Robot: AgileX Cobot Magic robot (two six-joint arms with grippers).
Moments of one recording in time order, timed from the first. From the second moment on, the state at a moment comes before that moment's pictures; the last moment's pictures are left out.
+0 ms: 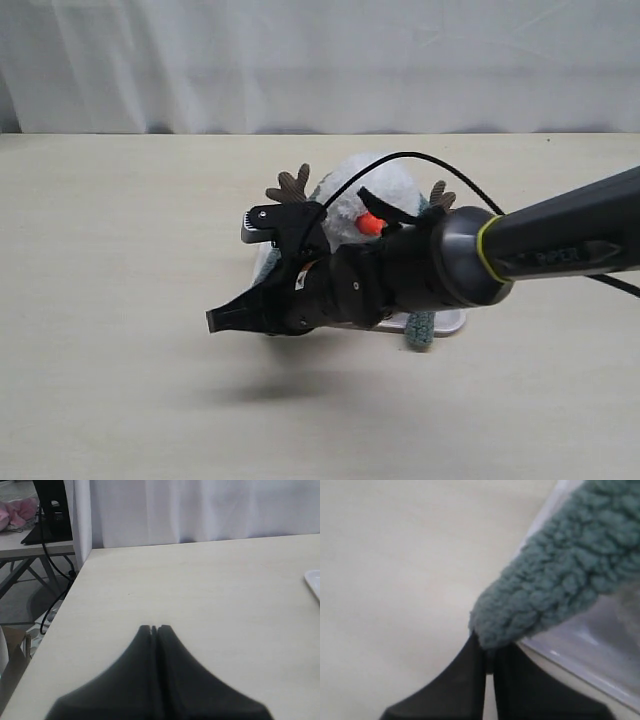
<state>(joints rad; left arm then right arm) -0.95 0.00 0.00 -0.03 0.13 0.12 0.76 2.01 -1.09 0.32 0.05 0.08</state>
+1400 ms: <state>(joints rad) -0.95 0.00 0.00 -0.03 0.13 0.12 0.76 1.85 -1.01 -0.41 0.74 0.49</state>
